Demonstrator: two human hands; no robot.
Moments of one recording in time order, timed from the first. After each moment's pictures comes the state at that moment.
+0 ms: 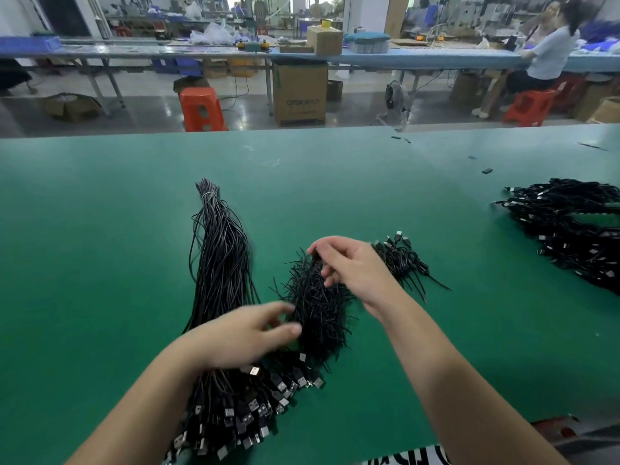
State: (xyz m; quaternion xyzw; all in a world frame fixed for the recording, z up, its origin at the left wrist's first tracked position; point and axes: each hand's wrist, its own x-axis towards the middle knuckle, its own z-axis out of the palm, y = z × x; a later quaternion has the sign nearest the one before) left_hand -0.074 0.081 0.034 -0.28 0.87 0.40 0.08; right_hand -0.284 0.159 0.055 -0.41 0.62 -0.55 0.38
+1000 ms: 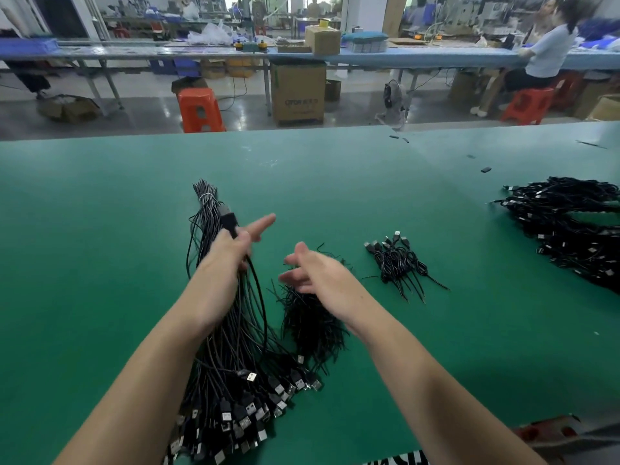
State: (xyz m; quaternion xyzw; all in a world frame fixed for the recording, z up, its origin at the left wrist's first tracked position) left_hand -0.084 0.064 0.076 -0.33 0.77 0.46 -0.29; right_hand -0.249 0.157 0.052 -0.45 0.65 -0.46 0.41
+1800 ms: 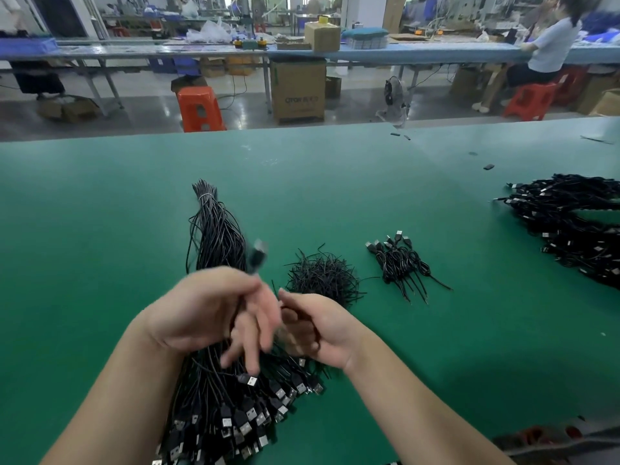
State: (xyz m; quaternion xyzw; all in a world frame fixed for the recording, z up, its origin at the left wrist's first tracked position) left_hand -0.070 0.057 0.081 -0.03 0.53 0.85 0.02; right_hand -0.232 0.160 0.012 -0.27 0.37 -0.50 0.73
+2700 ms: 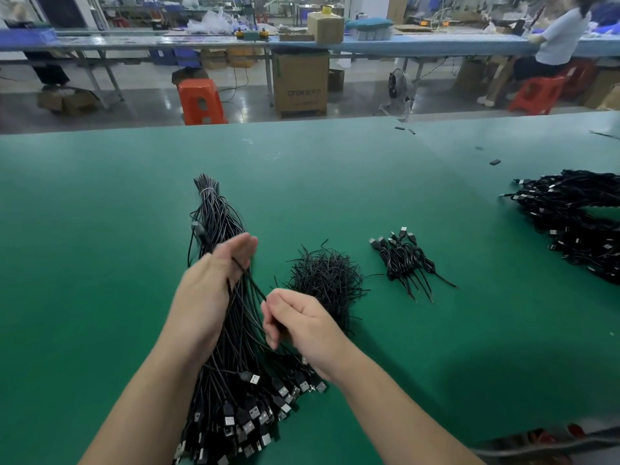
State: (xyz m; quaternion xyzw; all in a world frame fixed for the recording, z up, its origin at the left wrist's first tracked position) left_hand -0.082 0.068 0.048 -0.33 0.59 0.61 -0.42; right_hand -0.205 0.166 0.012 -0.45 0.48 -0.55 0.51
